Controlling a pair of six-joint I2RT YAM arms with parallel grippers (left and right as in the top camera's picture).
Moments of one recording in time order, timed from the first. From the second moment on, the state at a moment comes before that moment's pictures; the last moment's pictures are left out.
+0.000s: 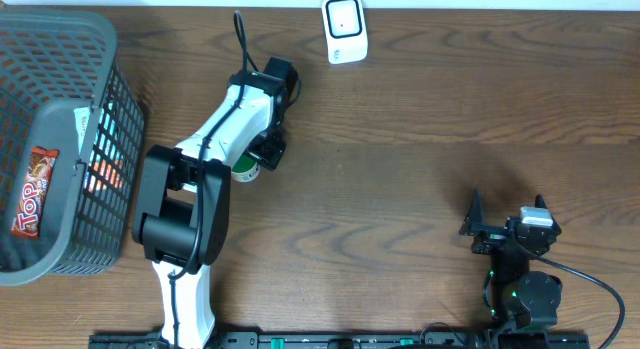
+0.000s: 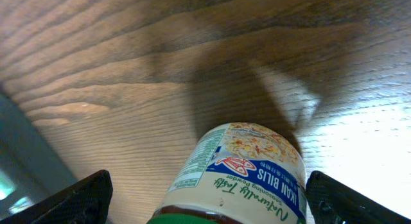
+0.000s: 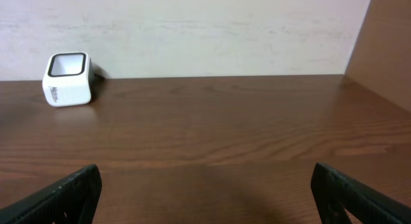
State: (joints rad) left arm -0.33 2.09 1.56 -1.07 -0.37 0.10; right arm 0.03 0.01 0.02 -0.08 0.15 0.01
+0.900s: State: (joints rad) left arm -0.33 1.41 1.67 -1.10 -0.42 -0.43; right arm 0.03 0.01 0.02 -0.08 0.15 0.01
